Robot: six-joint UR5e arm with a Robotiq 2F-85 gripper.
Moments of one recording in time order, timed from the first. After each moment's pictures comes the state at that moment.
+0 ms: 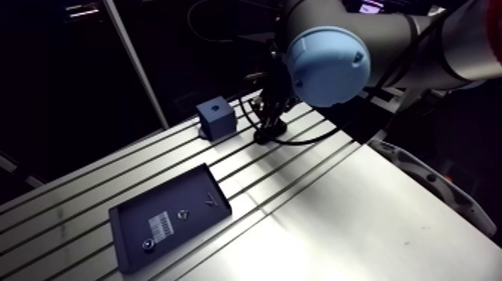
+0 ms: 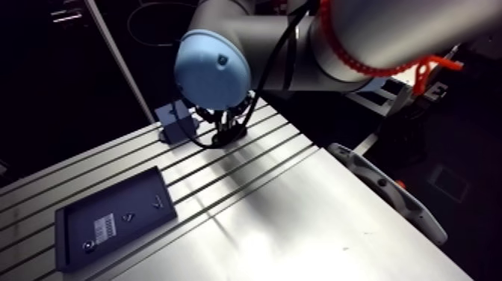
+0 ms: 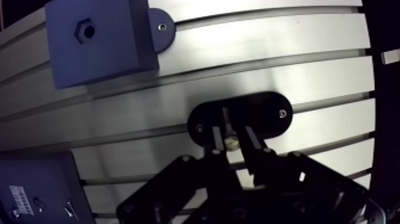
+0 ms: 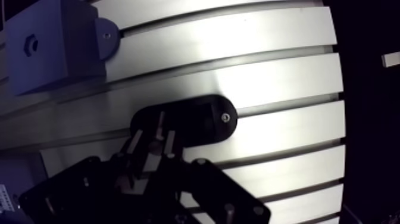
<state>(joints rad) -0.64 -1.17 1.93 -2.46 -1.43 -2.02</state>
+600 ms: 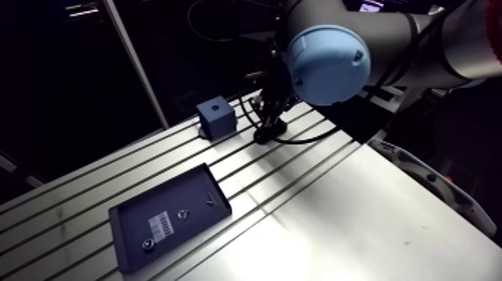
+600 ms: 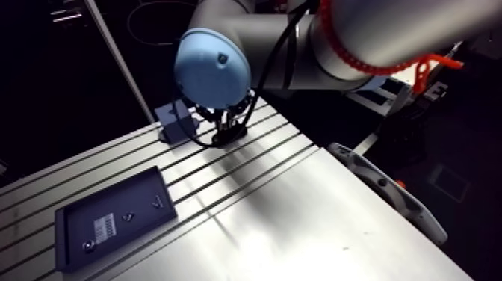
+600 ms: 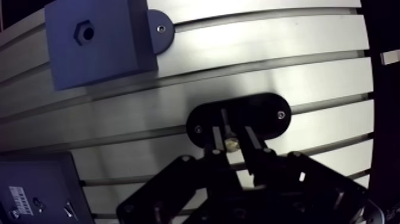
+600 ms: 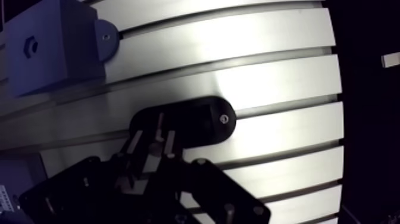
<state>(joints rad) -0.64 -1.17 1.93 -2.46 -1.43 -2.02</state>
